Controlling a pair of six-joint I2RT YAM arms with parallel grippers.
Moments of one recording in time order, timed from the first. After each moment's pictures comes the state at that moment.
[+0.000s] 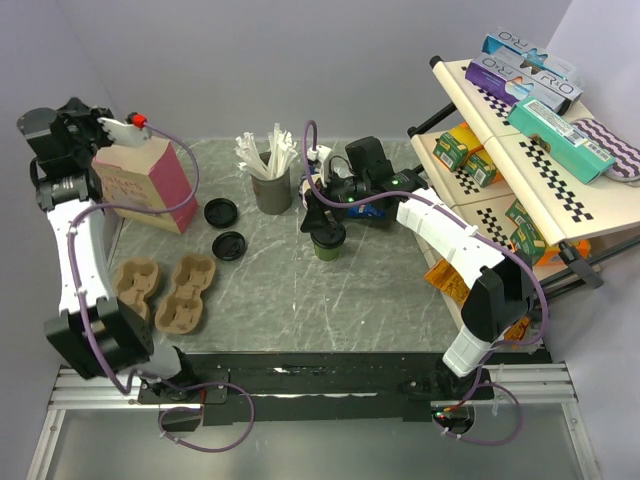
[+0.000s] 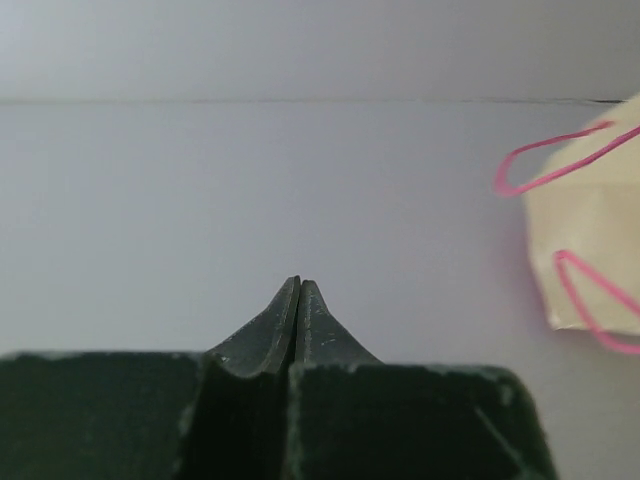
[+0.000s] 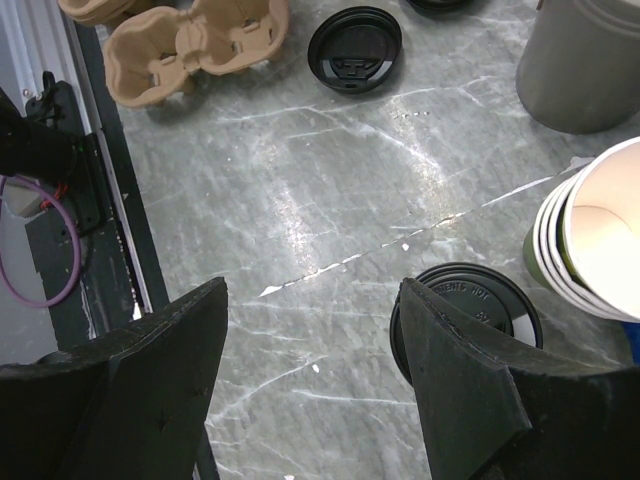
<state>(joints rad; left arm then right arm) 0.40 1.44 1.52 -0.11 0.33 1.54 0.57 1.66 1.56 -0.59 -0.64 -0.17</state>
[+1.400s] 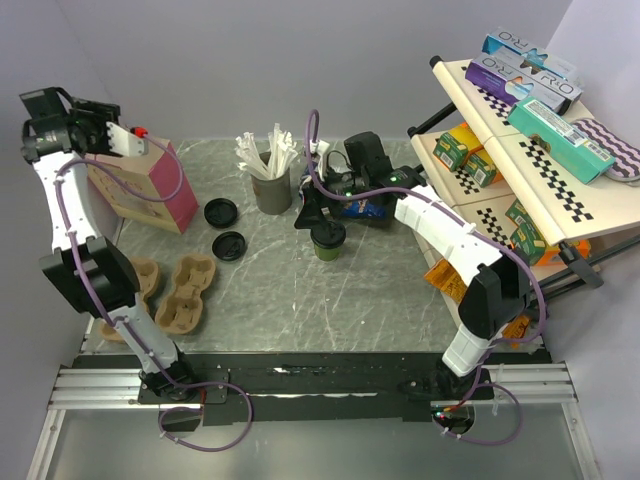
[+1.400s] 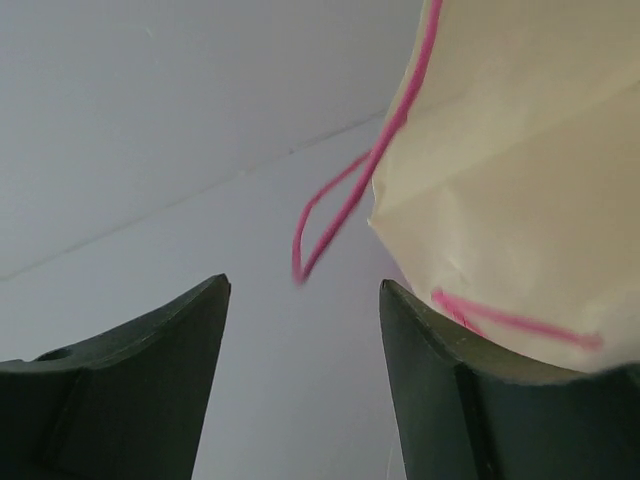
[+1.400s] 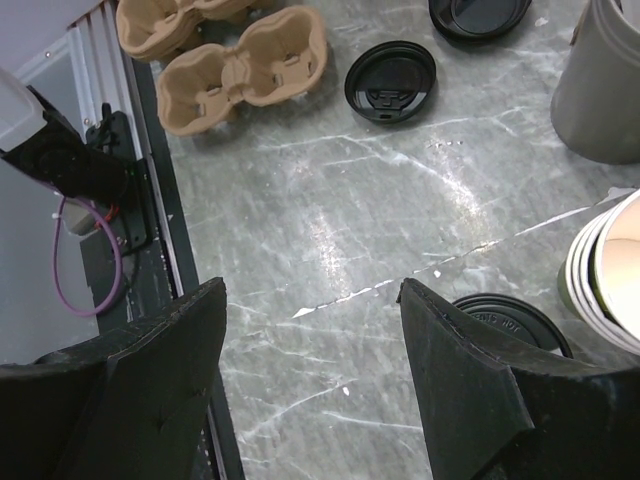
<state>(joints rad) 0.44 1.87 2.07 -0.75 0.48 1.94 0.57 1.68 1.60 -0.56 -0.72 -0.09</state>
